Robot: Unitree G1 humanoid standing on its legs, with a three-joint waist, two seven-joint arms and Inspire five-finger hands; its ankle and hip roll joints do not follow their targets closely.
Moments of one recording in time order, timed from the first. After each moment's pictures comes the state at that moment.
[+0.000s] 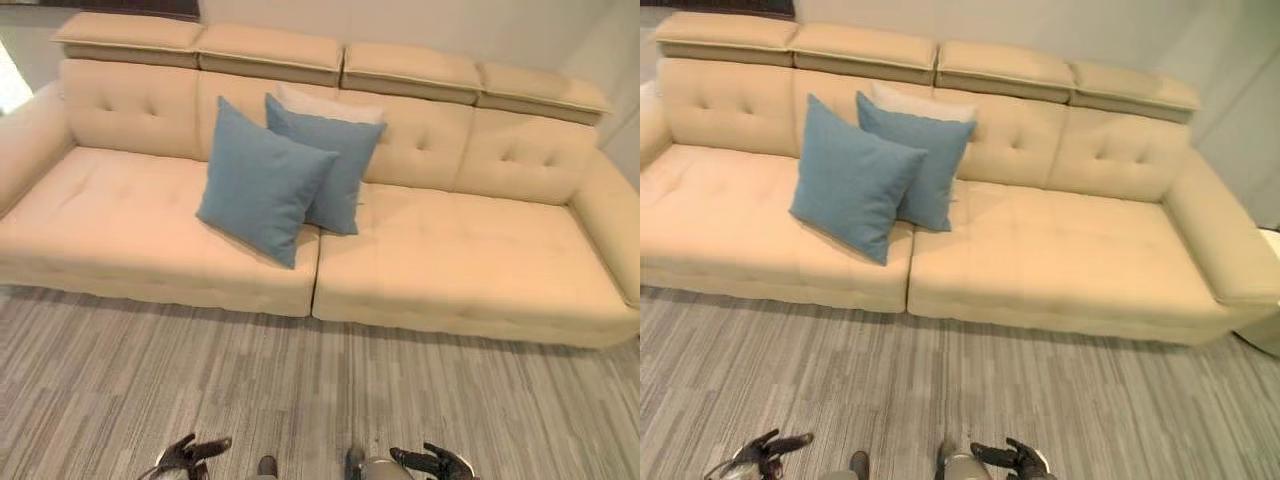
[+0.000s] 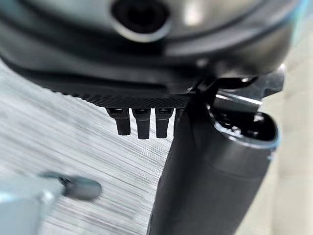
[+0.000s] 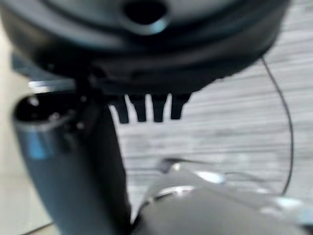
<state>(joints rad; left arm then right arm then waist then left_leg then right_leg) -0.16 0.28 0.01 1.40 -0.47 -0.09 0.10 -0.09 -0.19 0.15 1.27 0.35 -0.06 -0.05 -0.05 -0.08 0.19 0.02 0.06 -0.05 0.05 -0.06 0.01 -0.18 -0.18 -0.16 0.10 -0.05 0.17</state>
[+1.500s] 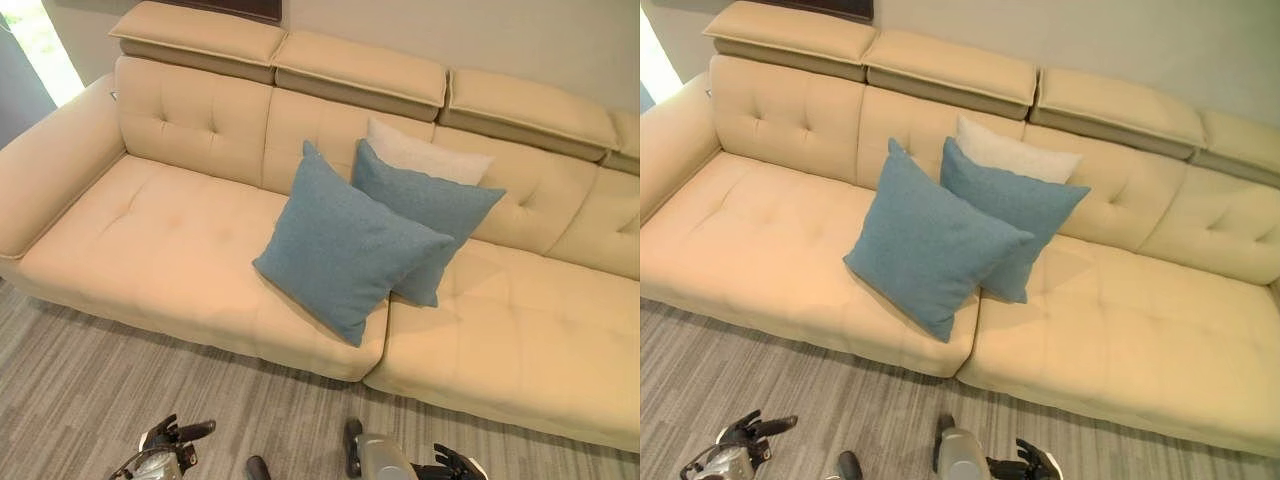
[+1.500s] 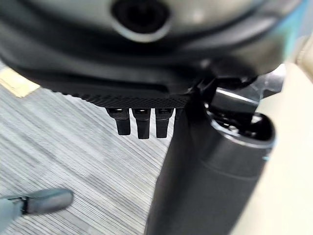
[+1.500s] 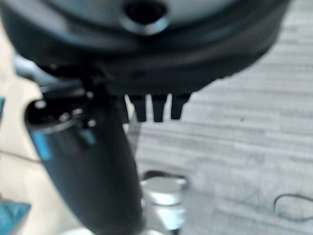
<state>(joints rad) -0.17 0.34 0.01 1.33 -0.49 -0.09 0.16 0.12 -0.26 0.18 1.01 0.29 -0.07 -0.05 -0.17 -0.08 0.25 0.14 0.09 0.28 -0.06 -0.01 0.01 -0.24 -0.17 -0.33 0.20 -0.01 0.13</state>
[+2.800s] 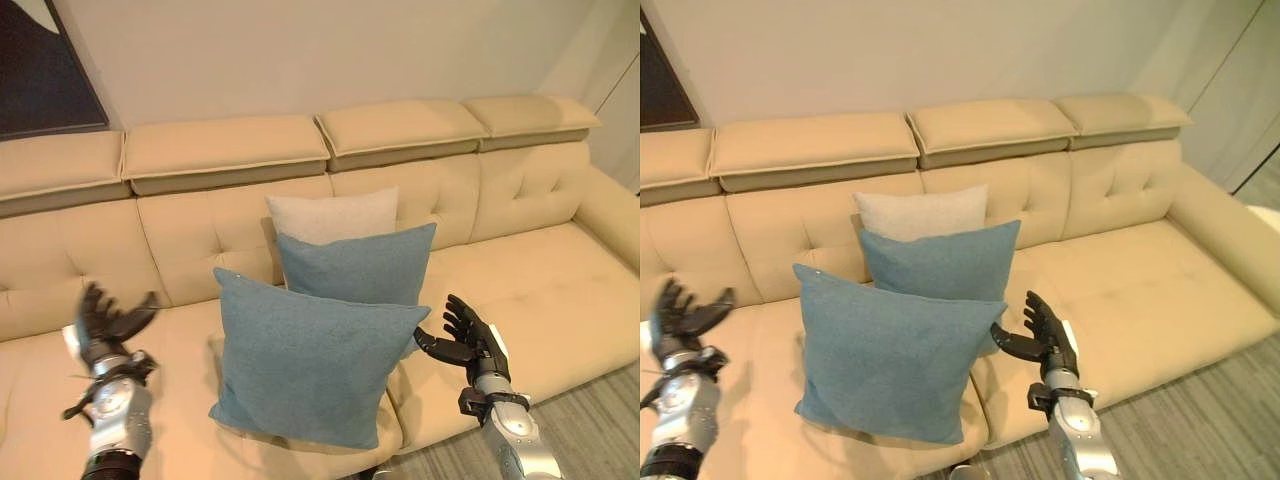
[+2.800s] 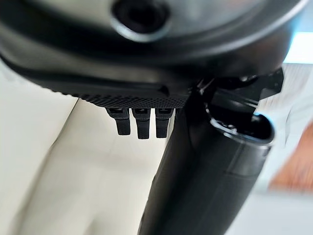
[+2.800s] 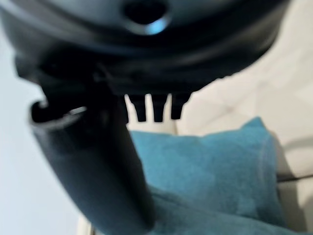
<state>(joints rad) -0.09 0.40 0.00 0.58 -0.69 -0.24 0.23 0.06 -0.43 0.08 0.30 0.40 -0.14 -0.11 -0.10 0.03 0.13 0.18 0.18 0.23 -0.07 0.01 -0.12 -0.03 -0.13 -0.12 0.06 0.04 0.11</state>
